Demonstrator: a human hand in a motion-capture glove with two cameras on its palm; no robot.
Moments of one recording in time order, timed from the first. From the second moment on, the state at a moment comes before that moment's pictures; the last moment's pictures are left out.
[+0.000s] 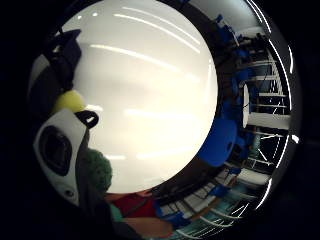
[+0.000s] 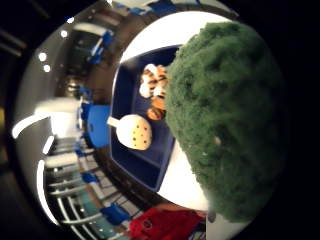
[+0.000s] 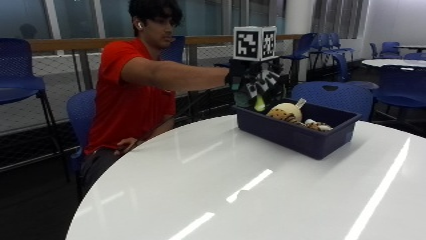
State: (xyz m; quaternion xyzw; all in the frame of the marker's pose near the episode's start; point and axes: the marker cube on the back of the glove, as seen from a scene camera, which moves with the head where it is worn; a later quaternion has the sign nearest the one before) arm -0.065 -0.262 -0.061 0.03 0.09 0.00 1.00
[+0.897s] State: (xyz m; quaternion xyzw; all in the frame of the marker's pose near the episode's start) arm -0.236 -0.275 -0.018 -0.06 0.14 -0.08 0.99
